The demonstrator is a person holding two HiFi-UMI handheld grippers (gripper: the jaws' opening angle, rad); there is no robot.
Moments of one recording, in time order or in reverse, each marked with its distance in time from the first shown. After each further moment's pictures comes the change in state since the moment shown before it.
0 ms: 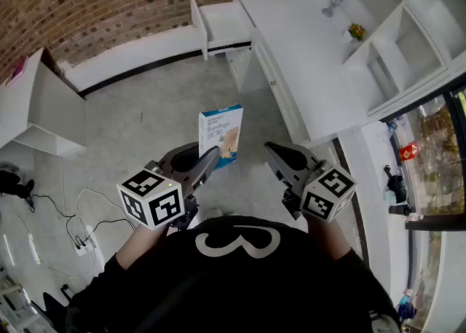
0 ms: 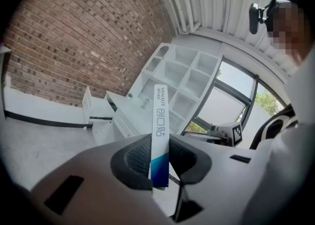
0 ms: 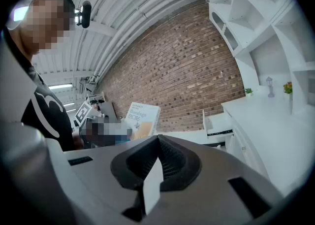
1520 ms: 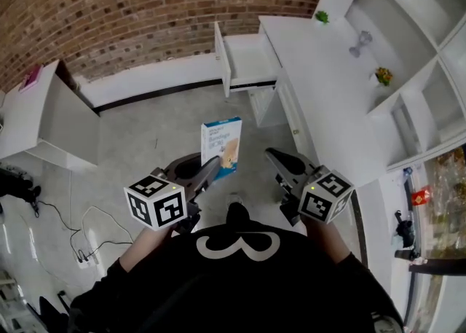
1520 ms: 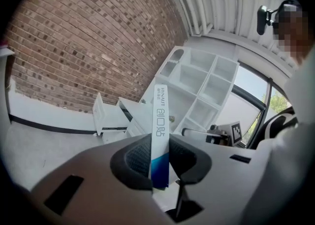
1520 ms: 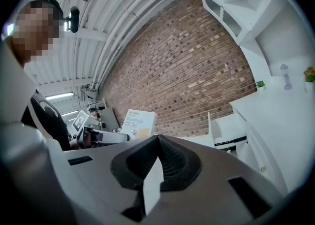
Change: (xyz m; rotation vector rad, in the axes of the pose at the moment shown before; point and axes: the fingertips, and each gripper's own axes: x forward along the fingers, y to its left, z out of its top) left arm 0.045 0.126 0.067 -0.028 -0.025 0.097; right arm 0.131 -0.086 0.050 0.071 -0.032 0.076
